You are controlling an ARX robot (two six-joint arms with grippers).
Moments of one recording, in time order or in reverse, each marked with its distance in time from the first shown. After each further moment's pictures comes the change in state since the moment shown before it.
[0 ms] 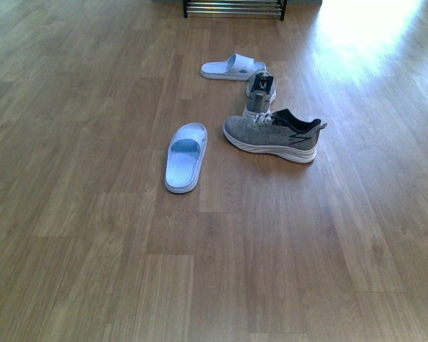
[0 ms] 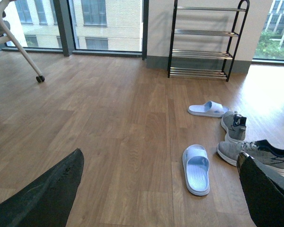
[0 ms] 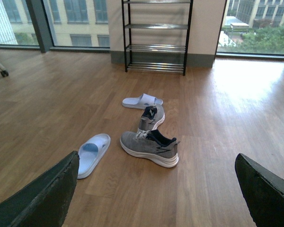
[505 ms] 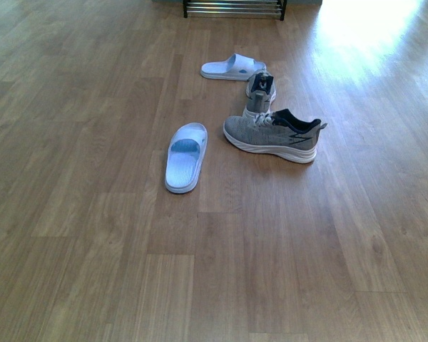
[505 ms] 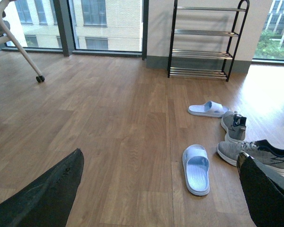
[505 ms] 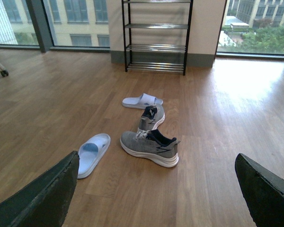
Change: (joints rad) left arm 0.000 0.000 0.000 0.000 0.000 0.000; right arm 0.000 0.000 0.000 0.000 0.000 0.000
